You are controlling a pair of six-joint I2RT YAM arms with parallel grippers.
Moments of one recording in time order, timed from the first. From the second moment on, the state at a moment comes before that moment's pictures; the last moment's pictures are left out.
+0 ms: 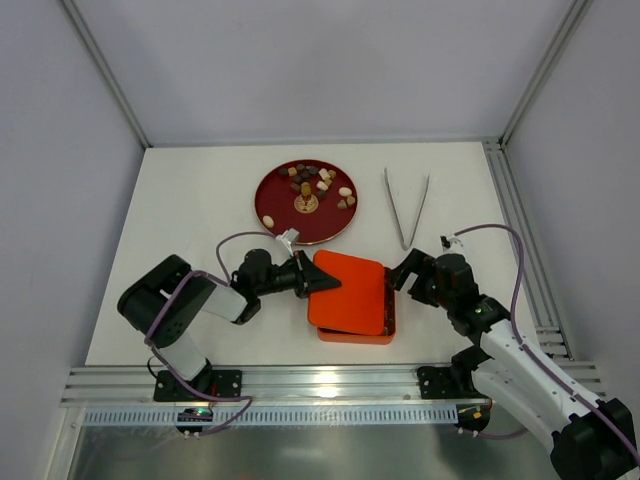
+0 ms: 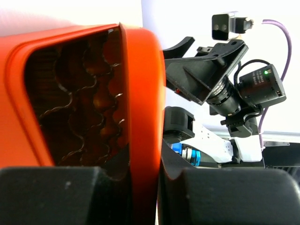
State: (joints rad) left arm -0.65 1.67 0.40 1.11 0.62 -1.34; right arm 0.42 0.72 0.37 -0.27 0.00 0.79
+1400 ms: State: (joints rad) left arm -0.63 1.51 0.50 0.49 0.66 -1.09; right arm 0.50 0.78 0.34 -0.21 0.06 0.82
